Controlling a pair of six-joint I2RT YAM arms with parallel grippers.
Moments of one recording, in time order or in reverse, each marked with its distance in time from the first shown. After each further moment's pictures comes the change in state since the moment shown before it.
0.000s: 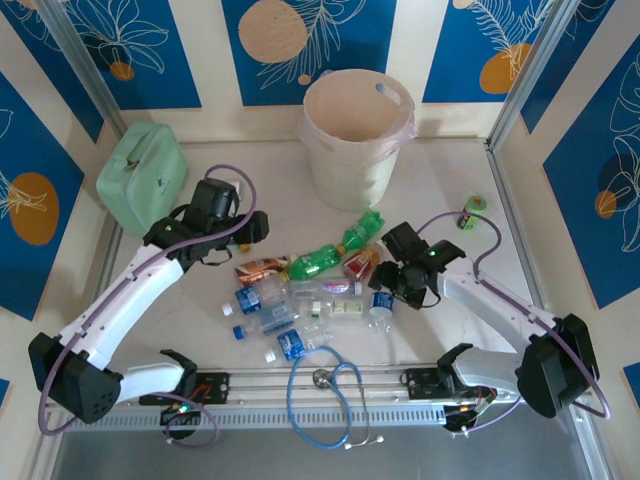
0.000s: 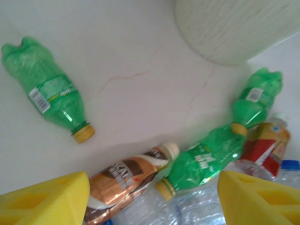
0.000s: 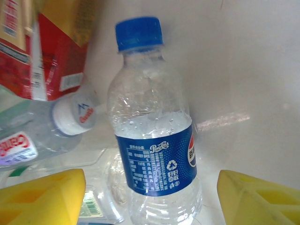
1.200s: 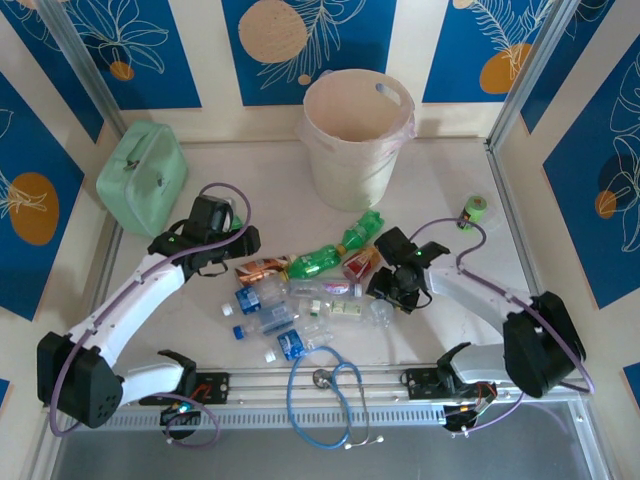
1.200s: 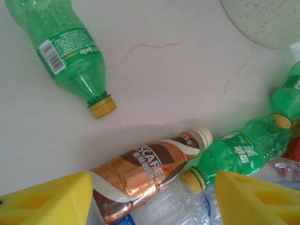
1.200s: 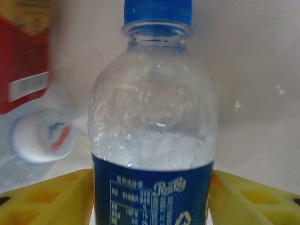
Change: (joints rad) left arm 0.079 -0.012 -0.182 0.104 0.055 -0.035; right arm 0.003 0.068 -0.050 0.087 -0.032 0.010
